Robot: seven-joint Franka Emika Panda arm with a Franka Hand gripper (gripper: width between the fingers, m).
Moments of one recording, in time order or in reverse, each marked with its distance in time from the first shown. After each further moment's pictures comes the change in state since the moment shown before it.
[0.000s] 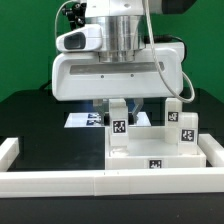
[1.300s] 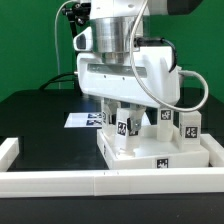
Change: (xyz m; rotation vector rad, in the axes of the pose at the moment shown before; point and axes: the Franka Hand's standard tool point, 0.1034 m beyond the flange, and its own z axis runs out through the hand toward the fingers) arm 0.008 -0.010 0.002 0.032 0.013 0.918
